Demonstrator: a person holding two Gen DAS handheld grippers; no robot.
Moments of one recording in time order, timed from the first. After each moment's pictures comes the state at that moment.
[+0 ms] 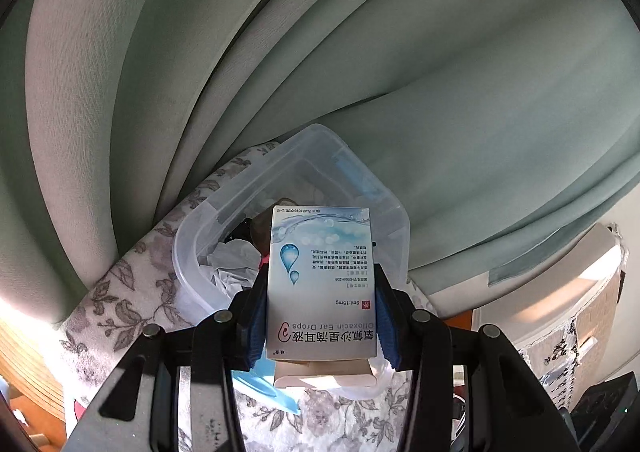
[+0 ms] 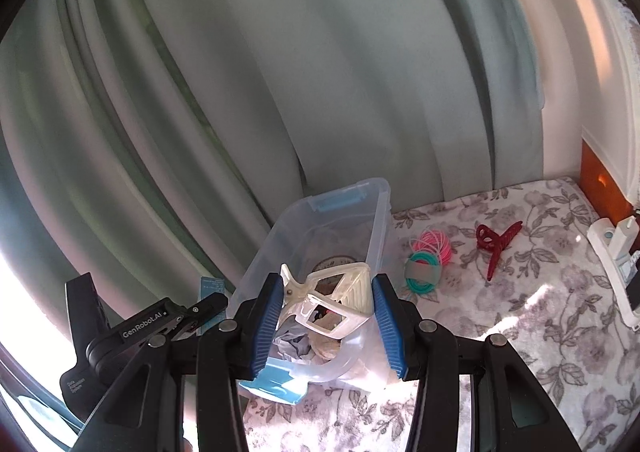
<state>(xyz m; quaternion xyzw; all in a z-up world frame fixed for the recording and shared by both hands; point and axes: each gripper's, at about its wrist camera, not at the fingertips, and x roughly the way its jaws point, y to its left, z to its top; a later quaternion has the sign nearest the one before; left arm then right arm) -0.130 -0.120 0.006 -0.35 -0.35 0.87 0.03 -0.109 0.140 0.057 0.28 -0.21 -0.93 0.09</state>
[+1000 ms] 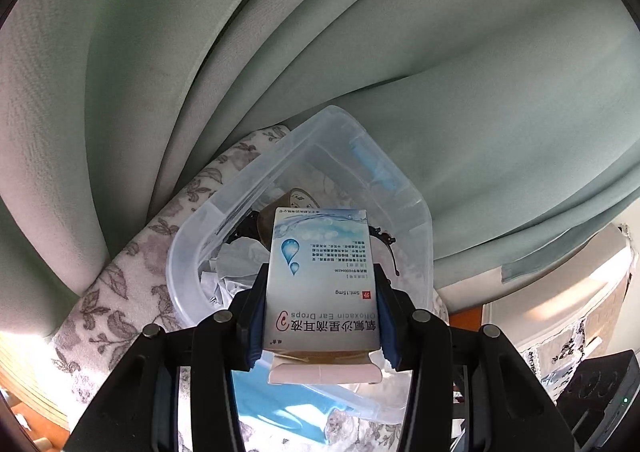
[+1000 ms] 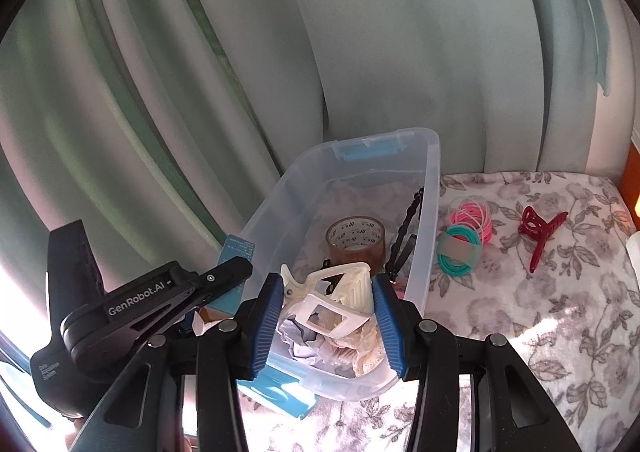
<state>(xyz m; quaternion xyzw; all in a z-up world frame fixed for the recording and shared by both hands) -0.161 -0.128 -0.025 -0.38 -0.35 0.86 0.05 -0.161 0.089 0.023 0.35 -0.15 -0.92 0.13</state>
